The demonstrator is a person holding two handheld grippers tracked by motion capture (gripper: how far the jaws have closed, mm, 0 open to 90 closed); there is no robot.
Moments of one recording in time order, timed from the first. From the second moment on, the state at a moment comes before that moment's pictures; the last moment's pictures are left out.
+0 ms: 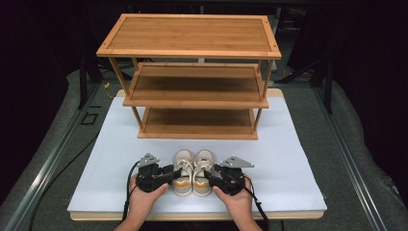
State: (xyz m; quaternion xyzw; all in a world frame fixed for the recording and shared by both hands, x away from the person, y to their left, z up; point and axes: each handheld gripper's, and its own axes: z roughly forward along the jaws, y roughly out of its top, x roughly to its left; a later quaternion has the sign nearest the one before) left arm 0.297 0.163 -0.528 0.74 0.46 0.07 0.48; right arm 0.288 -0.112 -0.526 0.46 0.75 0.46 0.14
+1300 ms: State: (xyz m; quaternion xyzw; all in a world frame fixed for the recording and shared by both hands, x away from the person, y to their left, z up) left arm 0.281 0.153 -0.540 0.69 0.51 0.11 0.50; right arm 0.268 -0.099 -0.536 0.53 0.67 0.49 0.16
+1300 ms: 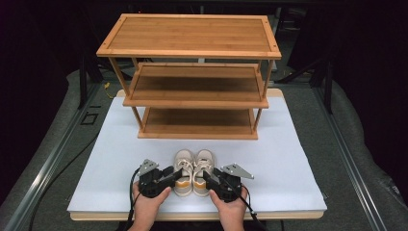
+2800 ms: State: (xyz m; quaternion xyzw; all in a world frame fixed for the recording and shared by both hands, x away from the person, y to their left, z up) left arm 0.277 0.150 -0.546 0.67 0.52 0.12 0.52; right arm 0.266 -0.092 -0.543 0.57 0.64 0.50 0.16
